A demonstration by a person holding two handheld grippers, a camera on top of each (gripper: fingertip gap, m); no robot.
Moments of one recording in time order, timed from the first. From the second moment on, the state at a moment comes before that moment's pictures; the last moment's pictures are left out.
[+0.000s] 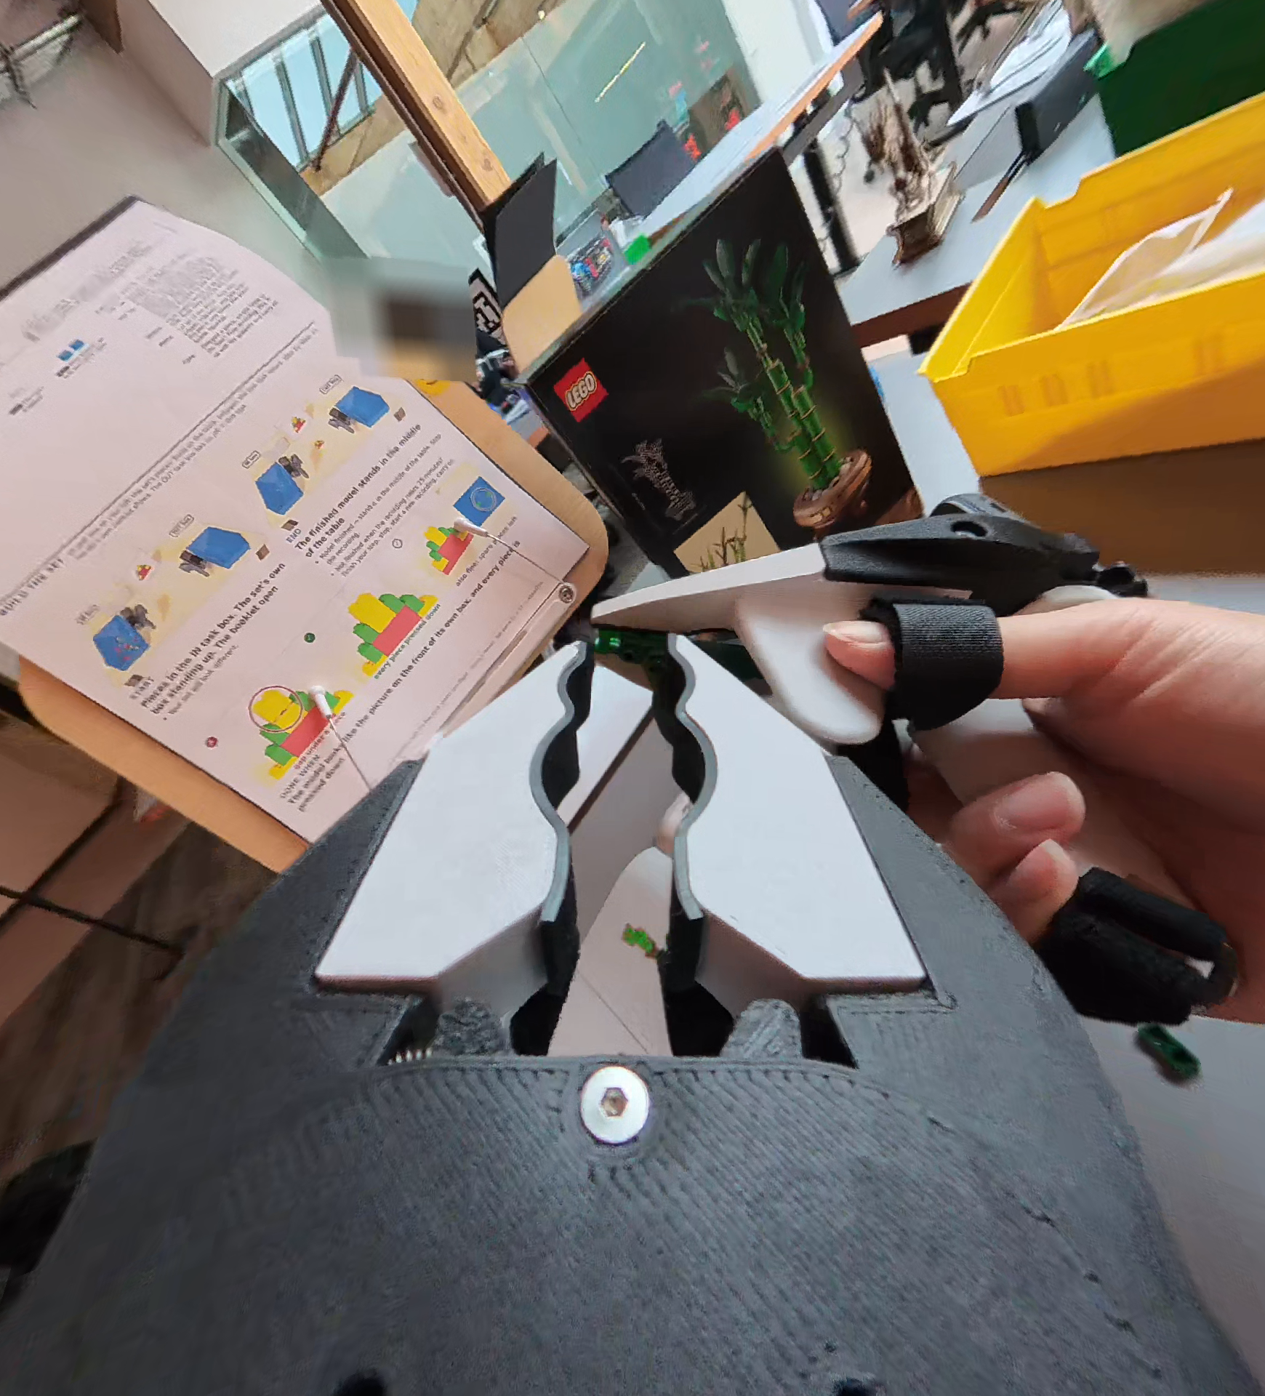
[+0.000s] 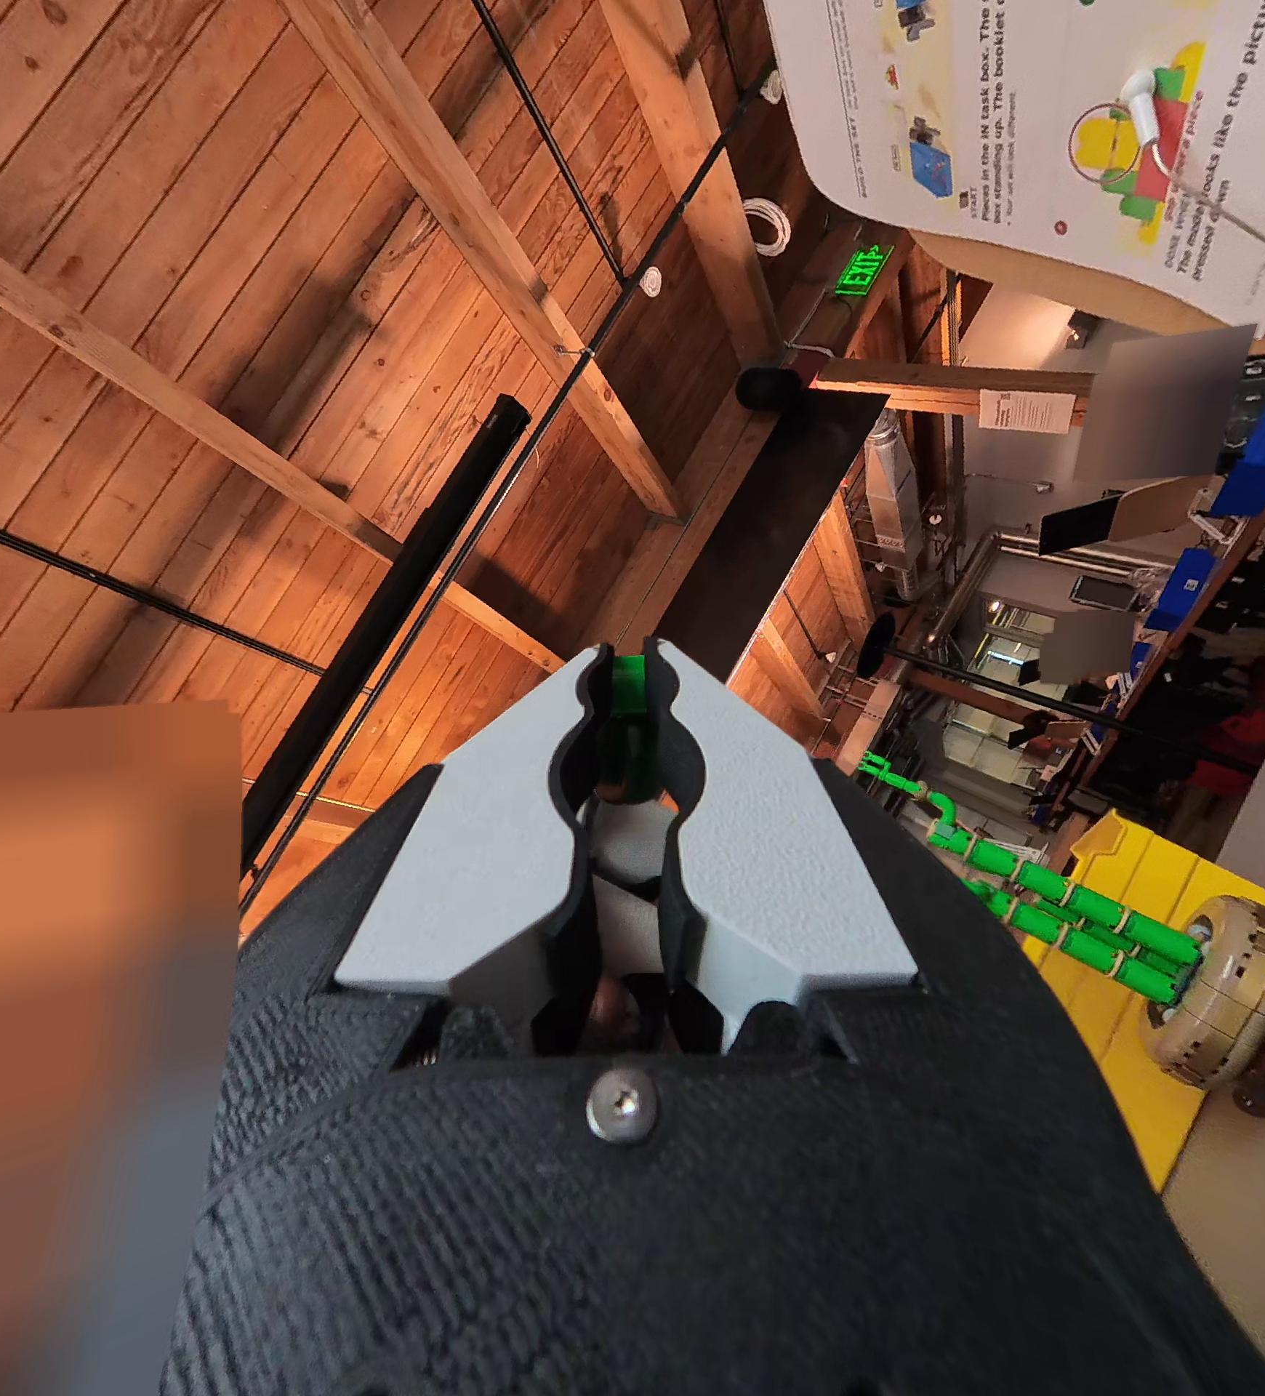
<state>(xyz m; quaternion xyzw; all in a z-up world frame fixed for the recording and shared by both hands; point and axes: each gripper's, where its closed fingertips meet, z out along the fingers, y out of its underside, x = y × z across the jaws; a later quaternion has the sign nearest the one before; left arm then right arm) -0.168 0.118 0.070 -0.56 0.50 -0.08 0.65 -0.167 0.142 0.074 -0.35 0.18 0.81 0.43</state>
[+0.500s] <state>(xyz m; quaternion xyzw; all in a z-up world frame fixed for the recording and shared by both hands) -0.209 0.083 0.108 -0.52 0.49 -0.48 0.51 -0.190 0.097 0.136 -0.25 0.04 0.94 0.22</state>
